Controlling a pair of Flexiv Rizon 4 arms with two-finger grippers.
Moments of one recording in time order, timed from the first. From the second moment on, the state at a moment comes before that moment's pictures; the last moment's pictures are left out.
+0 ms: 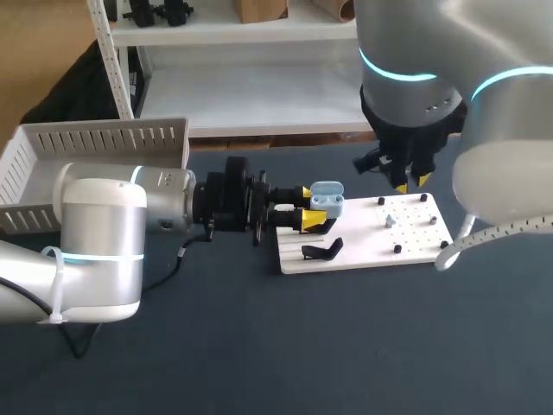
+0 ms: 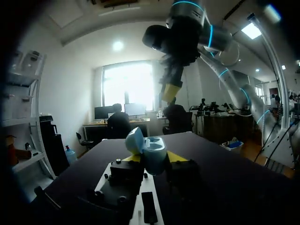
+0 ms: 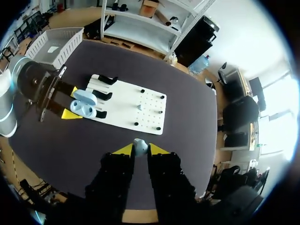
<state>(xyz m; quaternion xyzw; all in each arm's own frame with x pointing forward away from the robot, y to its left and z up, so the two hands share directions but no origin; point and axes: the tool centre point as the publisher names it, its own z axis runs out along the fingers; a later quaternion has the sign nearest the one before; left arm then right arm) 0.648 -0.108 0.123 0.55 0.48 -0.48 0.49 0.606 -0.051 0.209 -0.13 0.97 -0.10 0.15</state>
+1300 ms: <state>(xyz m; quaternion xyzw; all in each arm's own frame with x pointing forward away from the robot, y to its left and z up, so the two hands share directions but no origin) 0.648 -0.108 0.123 0.55 0.48 -0.48 0.49 0.610 0.002 0.204 0.28 0.96 -0.02 0.06</state>
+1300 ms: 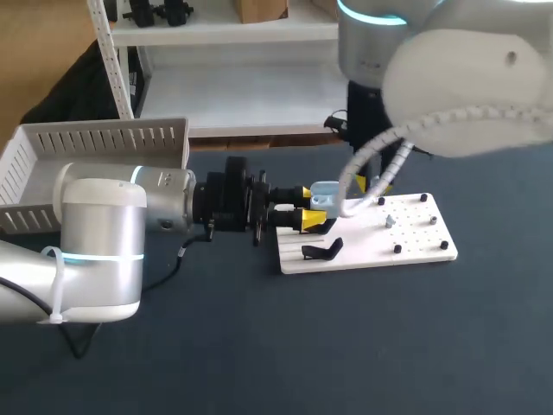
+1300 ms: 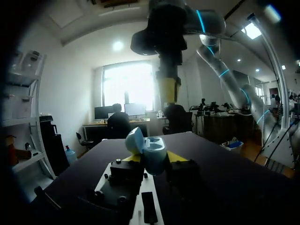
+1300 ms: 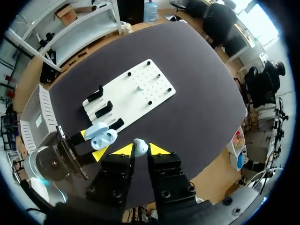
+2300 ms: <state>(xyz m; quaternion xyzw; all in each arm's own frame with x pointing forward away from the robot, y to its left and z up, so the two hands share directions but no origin) 0.648 -0.108 0.123 0.55 0.48 -0.48 0.49 0.615 0.032 0.209 0.38 0.92 -0.07 0.06</state>
